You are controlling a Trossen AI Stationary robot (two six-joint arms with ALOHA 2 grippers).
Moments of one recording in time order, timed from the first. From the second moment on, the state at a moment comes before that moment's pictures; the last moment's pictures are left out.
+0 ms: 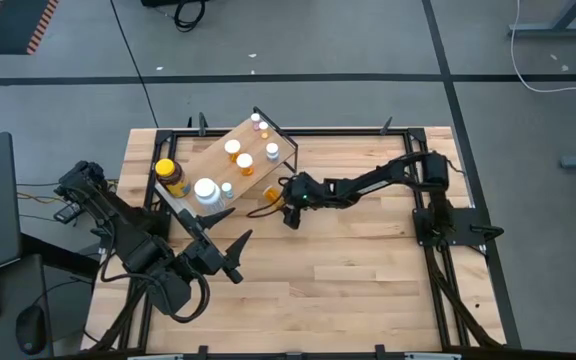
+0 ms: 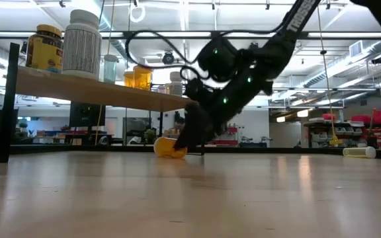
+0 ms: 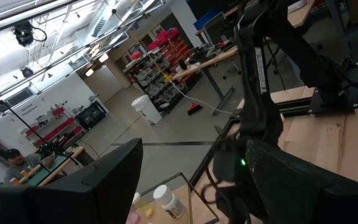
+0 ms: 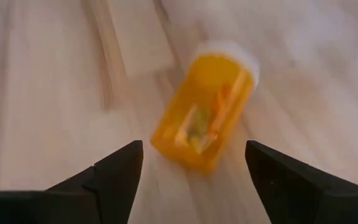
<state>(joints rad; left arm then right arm) -0.76 1.42 1.33 -0.26 -1.53 0.17 -0.14 1.98 1.03 0.26 0.13 0.13</state>
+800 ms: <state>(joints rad) -0.76 1.42 1.33 -0.26 -1.53 0.17 -0.18 2.01 1.03 0.44 0.16 0.13</state>
